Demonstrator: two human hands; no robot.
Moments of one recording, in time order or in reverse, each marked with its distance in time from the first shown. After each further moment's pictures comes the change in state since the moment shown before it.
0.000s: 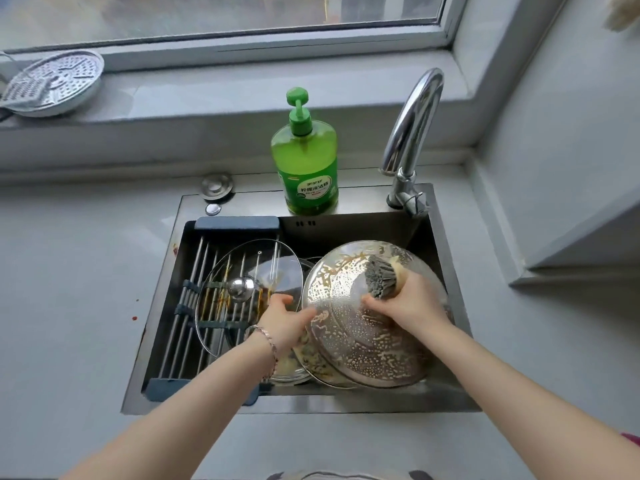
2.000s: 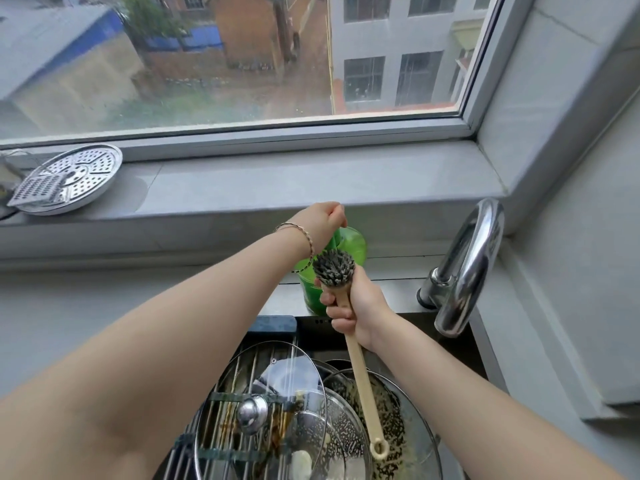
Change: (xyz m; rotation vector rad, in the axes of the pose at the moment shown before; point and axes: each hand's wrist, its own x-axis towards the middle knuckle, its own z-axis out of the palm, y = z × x) left_hand 0.149 0.249 -0.087 0.618 0.142 0.716; right_hand 0.157 -0.158 0.021 1.148 -0.383 0.458
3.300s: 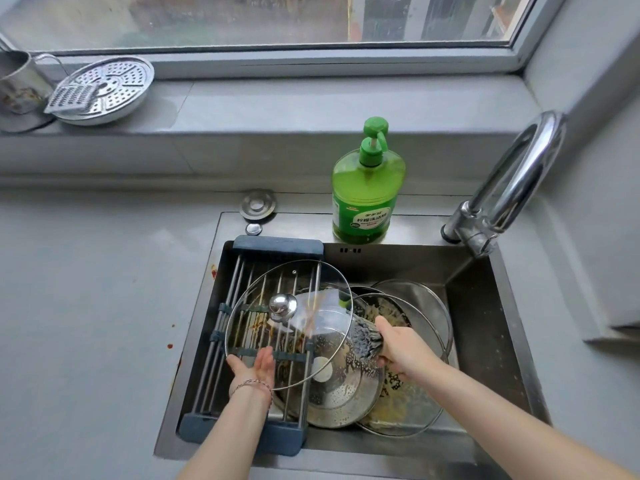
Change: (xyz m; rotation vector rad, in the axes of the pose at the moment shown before) left_hand -0.267 -0.178 0.167 -1.918 0.760 -1.318; right_hand -0.054 0.148 -0.067 -0.912 0.280 0.117
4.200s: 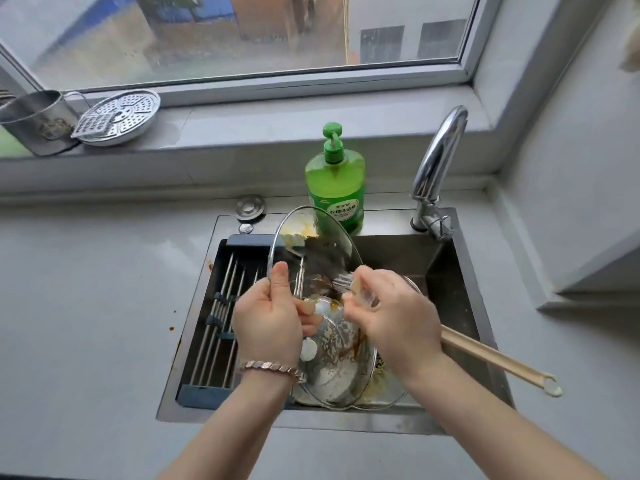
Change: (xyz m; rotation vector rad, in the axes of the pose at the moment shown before) left_hand -0.236 -0.053 0.035 0.817 -0.360 1.084; right_hand -0.117 -0.001 -0.026 -0.448 0.687 -0.884
